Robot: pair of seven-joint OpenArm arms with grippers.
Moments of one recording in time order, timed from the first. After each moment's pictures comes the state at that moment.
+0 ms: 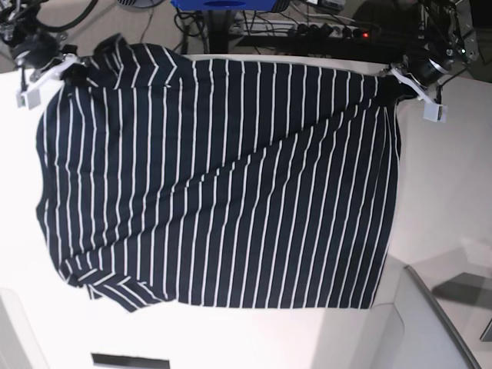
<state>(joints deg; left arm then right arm) 19.7 -20.9 -26.1 61.2 -29.8 -43.7 27.1 -22.4 -0.2 43.4 87.5 29.1 39.9 -57.4</state>
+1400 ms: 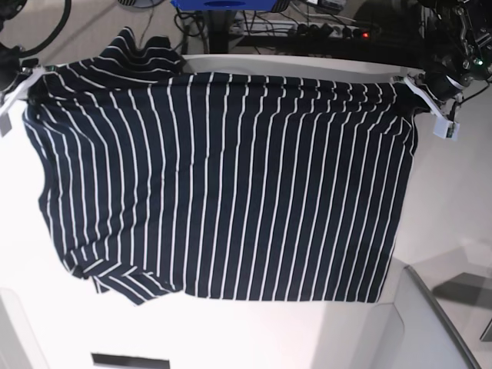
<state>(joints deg) 21.2 -19.4 -32.3 79.3 -25.8 -42.1 39.9 -20.4 2.8 46.4 108.0 30.0 40.3 -74.8</state>
